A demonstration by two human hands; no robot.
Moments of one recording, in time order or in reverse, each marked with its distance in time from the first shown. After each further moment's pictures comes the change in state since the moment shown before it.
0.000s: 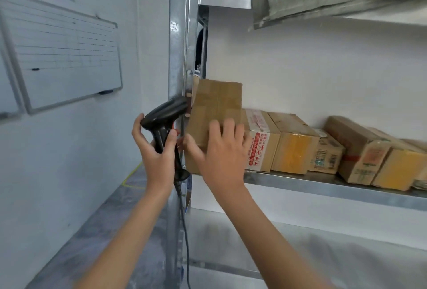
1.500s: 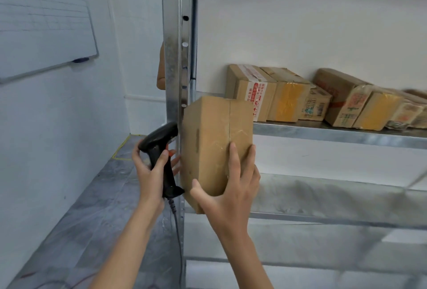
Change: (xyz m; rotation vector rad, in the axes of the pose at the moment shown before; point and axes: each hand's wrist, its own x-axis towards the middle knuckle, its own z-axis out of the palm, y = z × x) left_hand -0.084 -0.050 -0.095 -0.085 -0.016 -0.488; right_hand -0.169 -0.013 -0.070 0.304 -0.261 0.435
